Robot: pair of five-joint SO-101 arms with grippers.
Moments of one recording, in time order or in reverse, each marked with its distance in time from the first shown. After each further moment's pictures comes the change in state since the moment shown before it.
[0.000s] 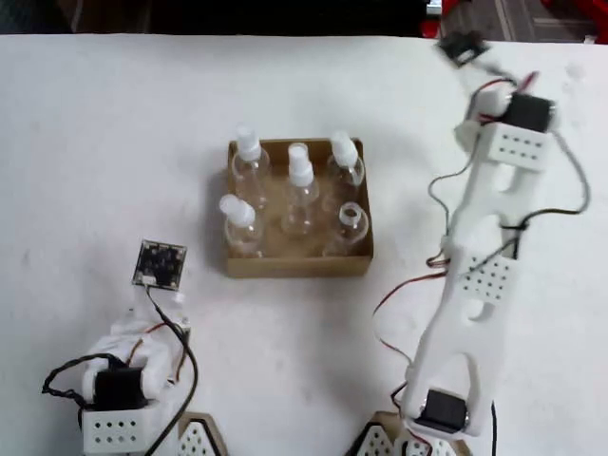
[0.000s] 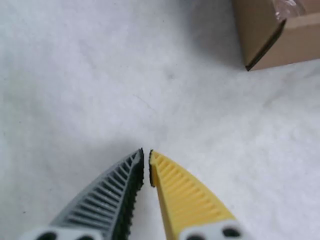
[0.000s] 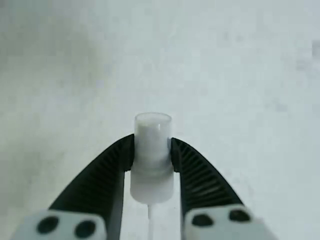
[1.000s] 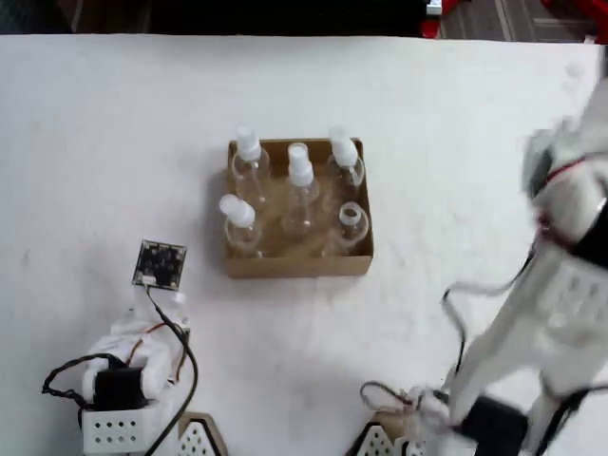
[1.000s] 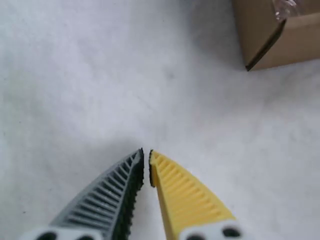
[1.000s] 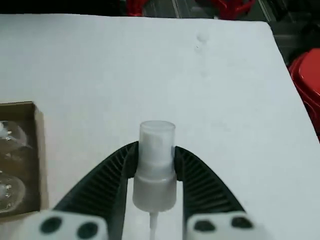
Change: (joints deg) left arm 0.0 0.0 0.0 0.0 0.0; right arm 4.3 -78.9 62.3 -0.4 -23.6
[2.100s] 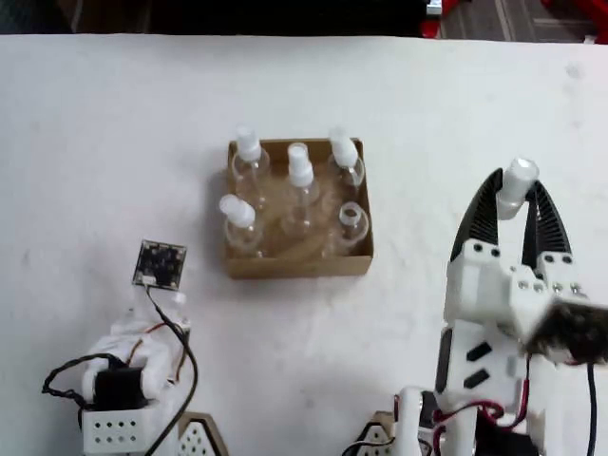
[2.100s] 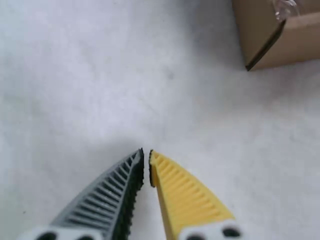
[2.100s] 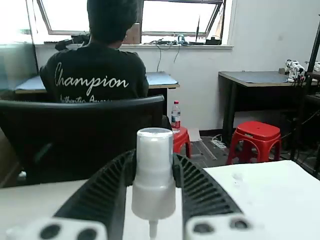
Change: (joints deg) left arm 0.0 0.0 0.0 0.0 0.0; right arm -10.2 -66.8 72.4 -47.1 -18.7
